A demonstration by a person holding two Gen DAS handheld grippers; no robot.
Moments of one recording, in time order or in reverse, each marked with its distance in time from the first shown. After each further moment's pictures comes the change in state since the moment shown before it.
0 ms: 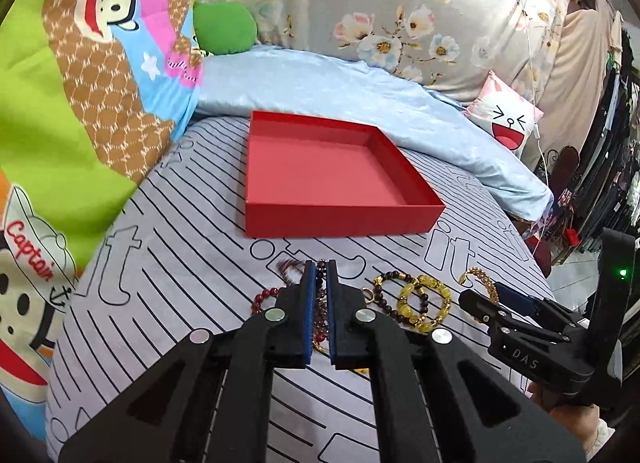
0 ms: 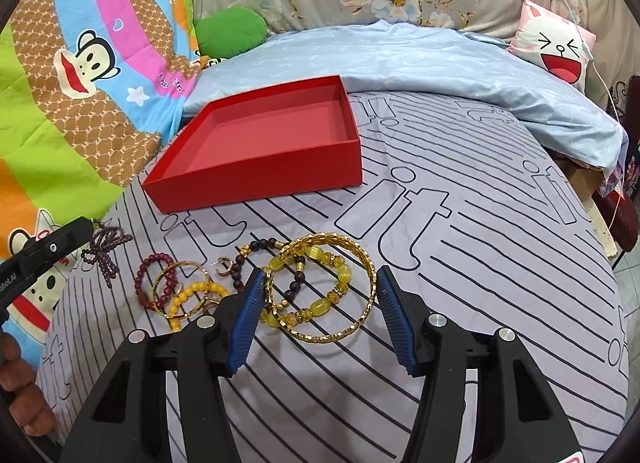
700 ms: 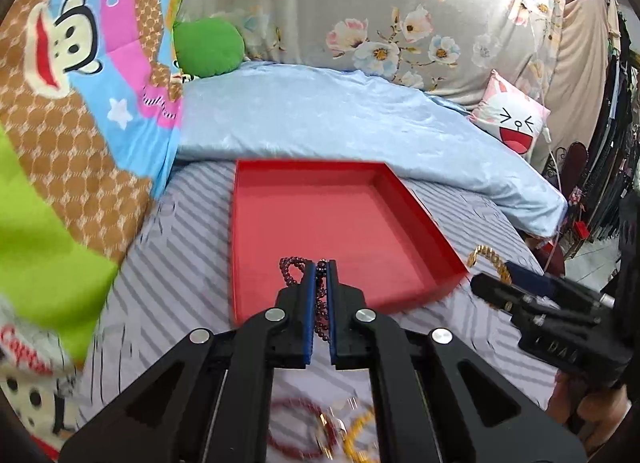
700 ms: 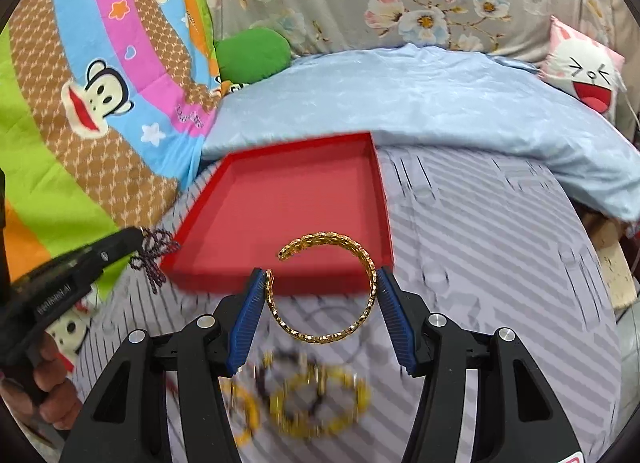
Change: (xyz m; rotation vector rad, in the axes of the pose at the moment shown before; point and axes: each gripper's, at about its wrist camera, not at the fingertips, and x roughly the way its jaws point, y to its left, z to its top) left arm 0.065 0.000 0.088 0.069 -0.017 0.021; right arm 0.036 0.001 0.109 -0.031 -0.047 0.110
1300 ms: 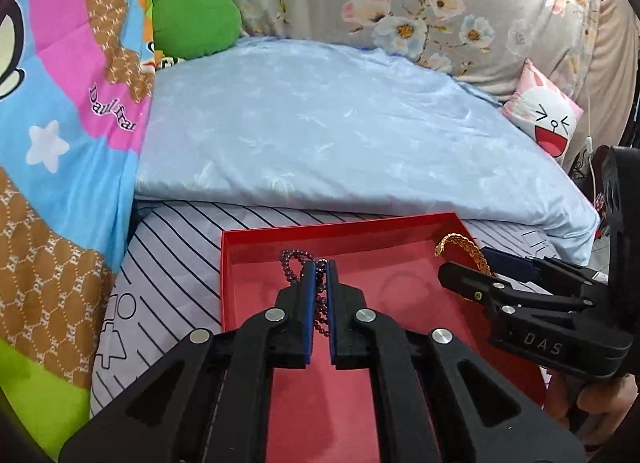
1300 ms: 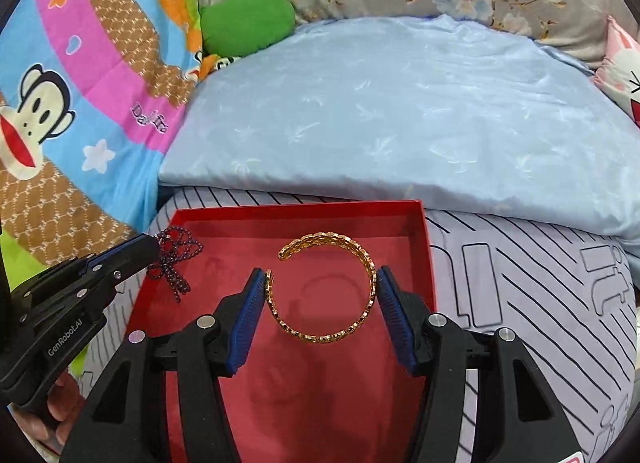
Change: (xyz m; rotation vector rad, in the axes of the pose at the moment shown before) left arm 0.155 0.042 0.092 -0.008 0.114 0.014; right arm 0.173 0.004 0.116 -0.023 0.187 0.017
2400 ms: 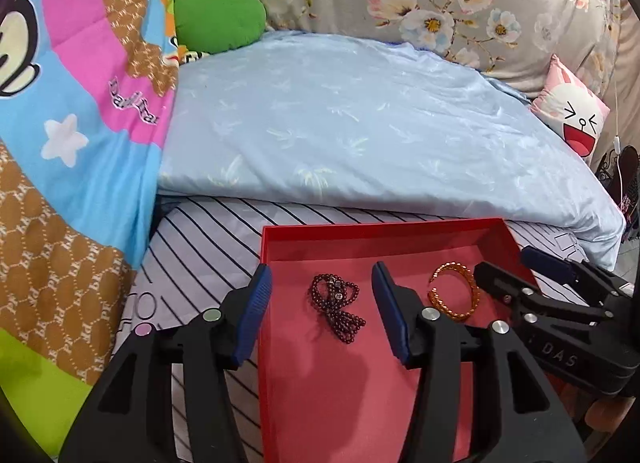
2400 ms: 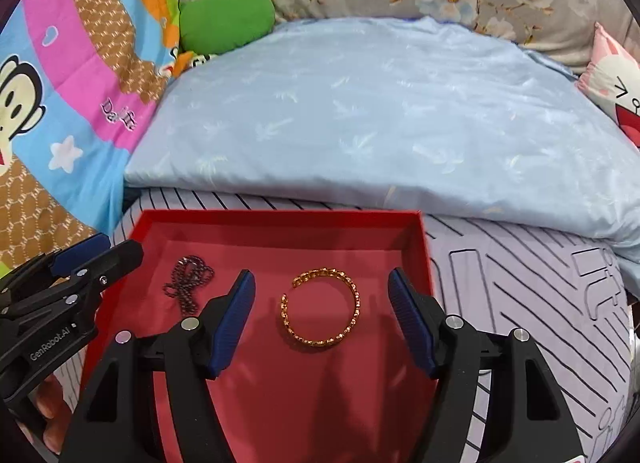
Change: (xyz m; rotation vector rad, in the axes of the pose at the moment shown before) left arm -0.002 0.006 0.000 -0.011 -0.004 0.100; right arm -0.010 0.002 -0.005 -0.008 -0.079 -0.099
